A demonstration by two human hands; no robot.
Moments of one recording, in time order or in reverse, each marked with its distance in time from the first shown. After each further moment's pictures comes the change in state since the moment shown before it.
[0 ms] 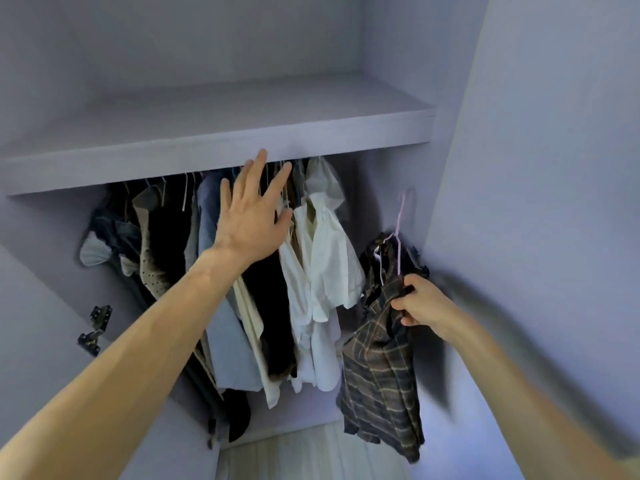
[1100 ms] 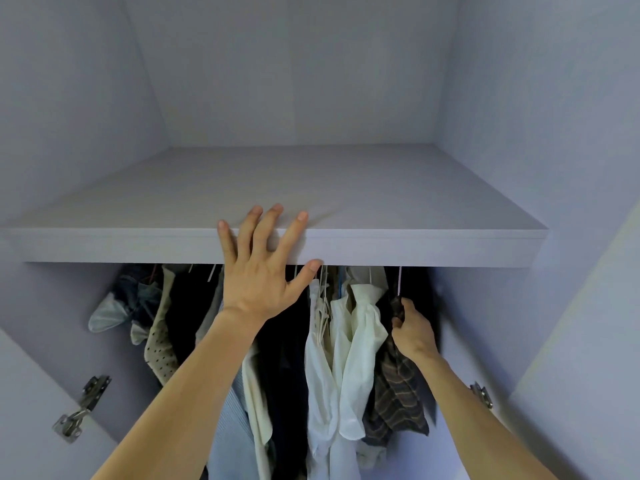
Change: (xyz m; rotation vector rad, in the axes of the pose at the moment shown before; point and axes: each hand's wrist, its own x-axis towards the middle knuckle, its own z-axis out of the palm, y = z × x) left_hand 0.105 -0.074 0.061 0.386 0.484 -0.078; right_hand 0.236 -0.107 0.053 -0.446 0.125 -0.362
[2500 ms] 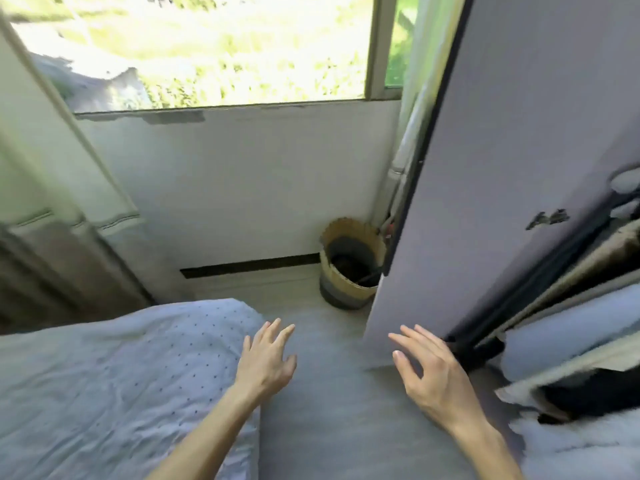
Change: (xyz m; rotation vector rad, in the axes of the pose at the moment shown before) left_hand -0.599 0.078 -0.540 0.216 -0.932 -1.647; right_hand -0.546 -0.082 0.153 -0.115 -0.932 -1.245
